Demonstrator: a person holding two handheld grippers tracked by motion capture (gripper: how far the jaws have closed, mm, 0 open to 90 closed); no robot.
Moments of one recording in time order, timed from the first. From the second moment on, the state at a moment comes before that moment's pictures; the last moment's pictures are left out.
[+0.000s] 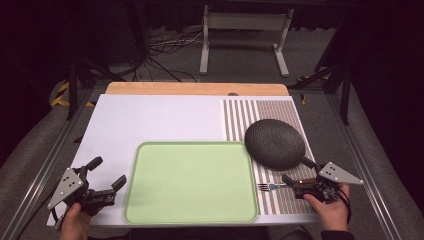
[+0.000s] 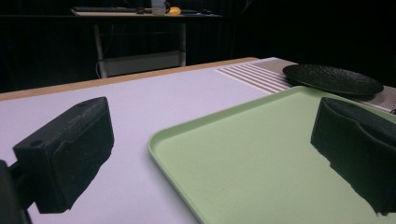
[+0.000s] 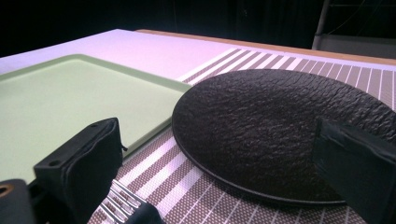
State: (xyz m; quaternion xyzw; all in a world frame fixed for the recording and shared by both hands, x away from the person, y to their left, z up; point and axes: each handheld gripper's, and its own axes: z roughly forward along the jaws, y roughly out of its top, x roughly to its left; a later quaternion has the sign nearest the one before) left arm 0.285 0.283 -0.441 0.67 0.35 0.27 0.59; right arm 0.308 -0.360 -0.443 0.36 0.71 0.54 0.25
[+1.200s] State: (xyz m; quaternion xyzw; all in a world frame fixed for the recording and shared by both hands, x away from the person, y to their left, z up) left arm 0.284 0.283 -0.441 0.67 0.36 0.28 0.59; right arm 0.340 -0.333 -0.377 0.29 0.88 0.33 0.16
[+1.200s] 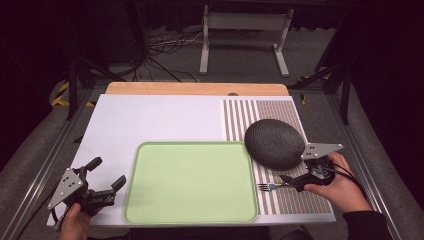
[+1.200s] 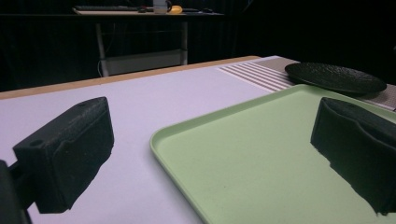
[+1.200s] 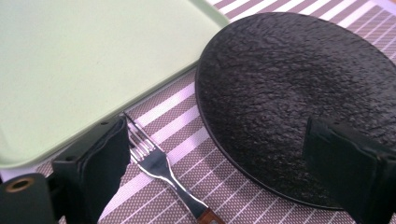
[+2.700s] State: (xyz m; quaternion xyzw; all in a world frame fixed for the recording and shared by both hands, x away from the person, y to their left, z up) left arm 0.284 0.284 -0.441 0.67 0.35 0.28 0.59; right arm 0.362 -0.312 -0.381 0.18 0.97 0.14 0.07
